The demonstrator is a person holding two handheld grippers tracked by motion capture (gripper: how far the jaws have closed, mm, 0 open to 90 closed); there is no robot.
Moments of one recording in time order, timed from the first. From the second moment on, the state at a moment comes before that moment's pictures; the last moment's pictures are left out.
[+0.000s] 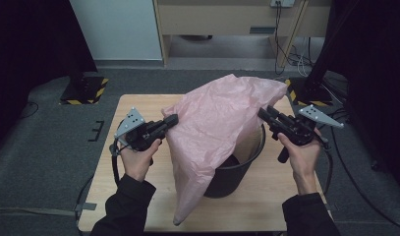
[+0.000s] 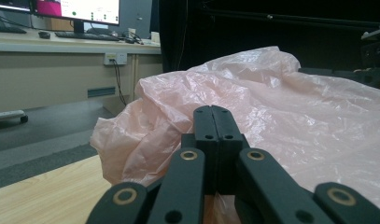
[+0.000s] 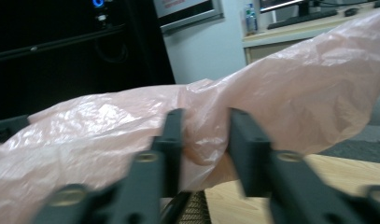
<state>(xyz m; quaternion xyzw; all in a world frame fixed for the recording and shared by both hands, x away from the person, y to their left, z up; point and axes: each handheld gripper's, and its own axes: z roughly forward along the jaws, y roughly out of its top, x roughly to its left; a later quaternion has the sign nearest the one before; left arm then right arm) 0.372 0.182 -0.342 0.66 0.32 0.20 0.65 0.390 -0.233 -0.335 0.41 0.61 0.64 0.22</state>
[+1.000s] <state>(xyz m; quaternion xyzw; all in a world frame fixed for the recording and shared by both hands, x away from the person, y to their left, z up) 0.362 0.216 -0.336 0.63 0.35 0.21 0.66 0.324 -0.192 -0.335 0.26 0.72 0.62 0.18</state>
